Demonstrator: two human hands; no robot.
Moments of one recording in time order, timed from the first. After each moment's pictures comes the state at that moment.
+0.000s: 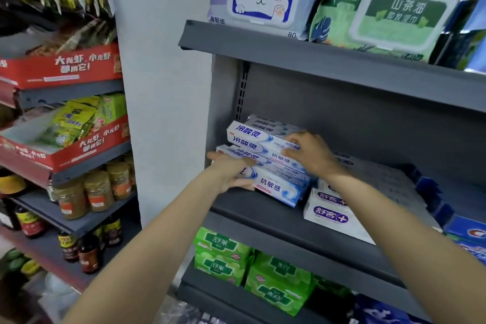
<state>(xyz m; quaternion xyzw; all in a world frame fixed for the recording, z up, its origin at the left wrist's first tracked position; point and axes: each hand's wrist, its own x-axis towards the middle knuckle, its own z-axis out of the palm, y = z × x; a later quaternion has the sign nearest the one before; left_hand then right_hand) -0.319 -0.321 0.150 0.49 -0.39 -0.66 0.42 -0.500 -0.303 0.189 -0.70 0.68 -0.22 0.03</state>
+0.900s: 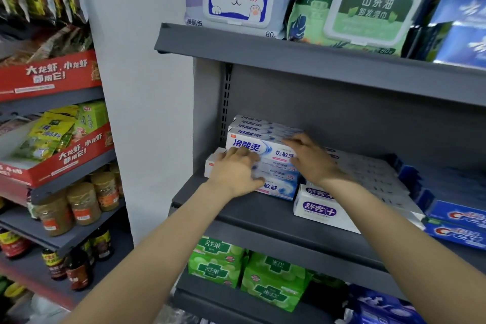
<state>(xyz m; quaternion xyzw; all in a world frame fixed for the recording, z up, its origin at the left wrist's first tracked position) -0.341 -0.318 0.141 0.47 -0.87 -0.03 0.17 -0.528 -0.289 0.169 -0.70 0.70 -0.12 -0.05</state>
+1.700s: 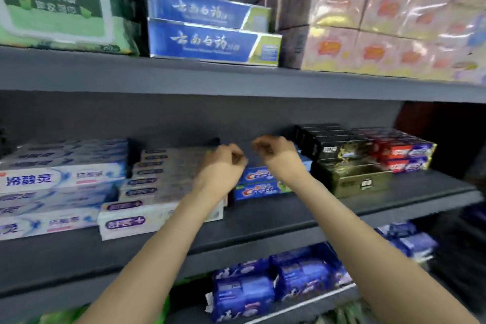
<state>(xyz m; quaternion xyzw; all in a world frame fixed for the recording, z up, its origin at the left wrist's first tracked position) -0.611 -0.163 0.192 0.30 -0.86 -0.29 0.29 -0.721 -0.086 0.202 -0.48 0.80 -0.37 -0.06</state>
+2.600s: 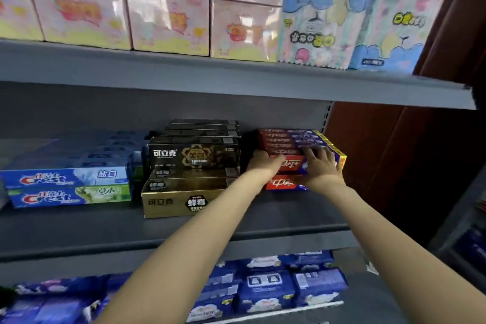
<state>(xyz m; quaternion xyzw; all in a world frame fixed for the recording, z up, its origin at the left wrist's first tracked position) -1.066 0.061 0.169 0.39 -0.76 -0.50 0.18 -1.183 0.147 0.155 -0.39 0.91 -0.11 -0.04</state>
